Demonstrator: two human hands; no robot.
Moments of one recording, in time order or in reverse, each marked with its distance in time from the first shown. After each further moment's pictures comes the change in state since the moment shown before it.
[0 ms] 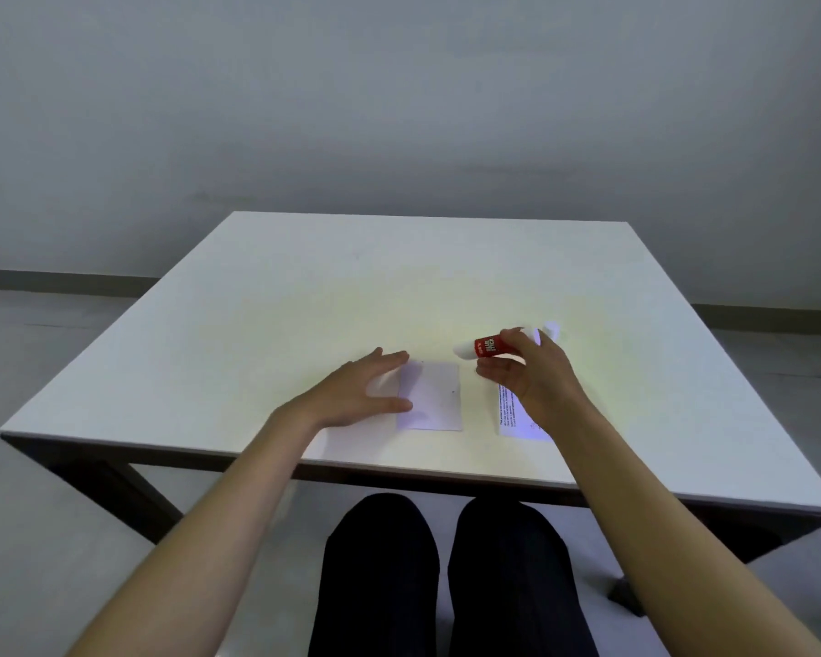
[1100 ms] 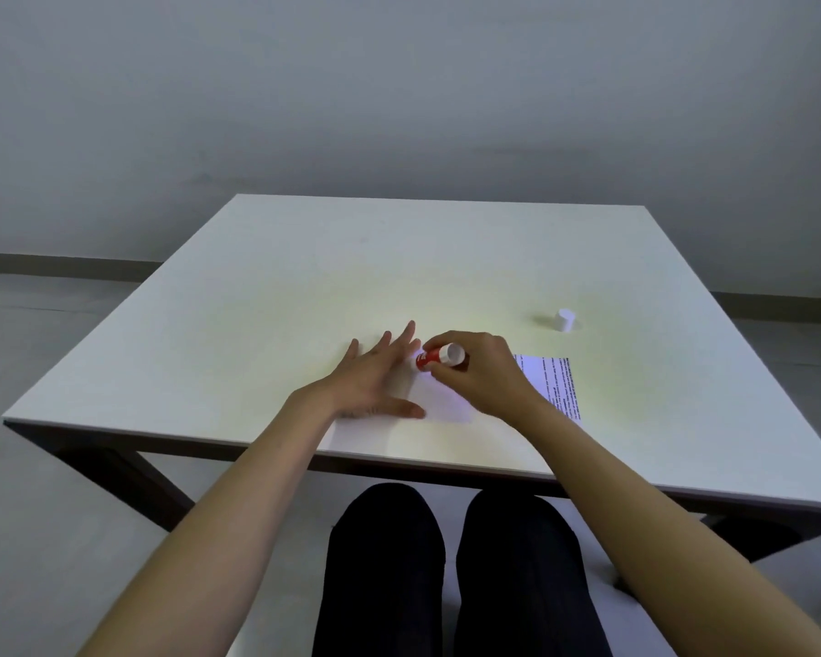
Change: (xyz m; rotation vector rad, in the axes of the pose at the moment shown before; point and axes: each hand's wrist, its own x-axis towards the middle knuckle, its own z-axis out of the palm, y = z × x) left_hand 0.016 -0.004 0.006 0.250 -0.059 0.032; right_hand -0.002 0.018 0.050 -0.945 -0.193 -0.359
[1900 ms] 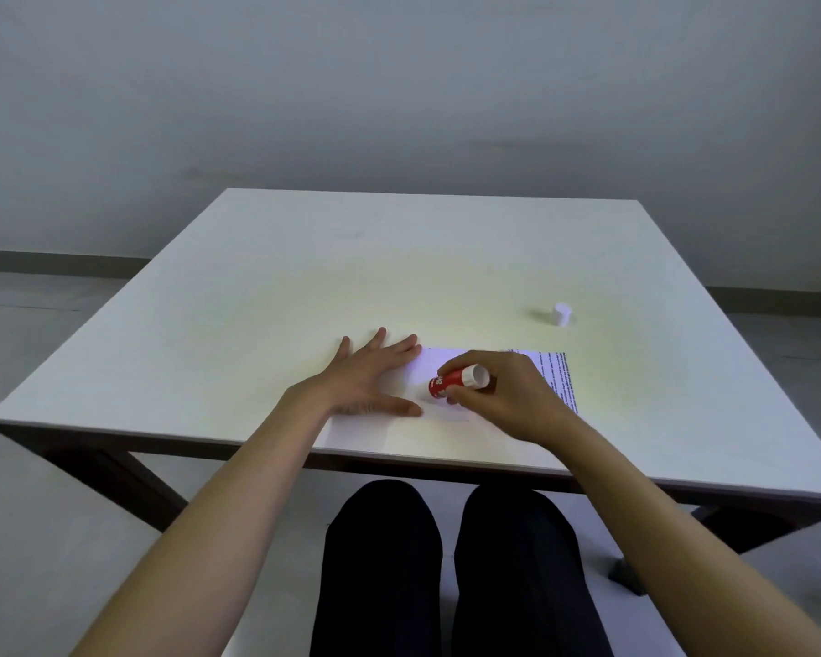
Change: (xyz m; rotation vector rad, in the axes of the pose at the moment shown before) left_hand 0.003 -0.007 0.002 0.058 -0.046 0.006; right_hand -0.033 0.007 -0.019 0.036 -0.103 0.040
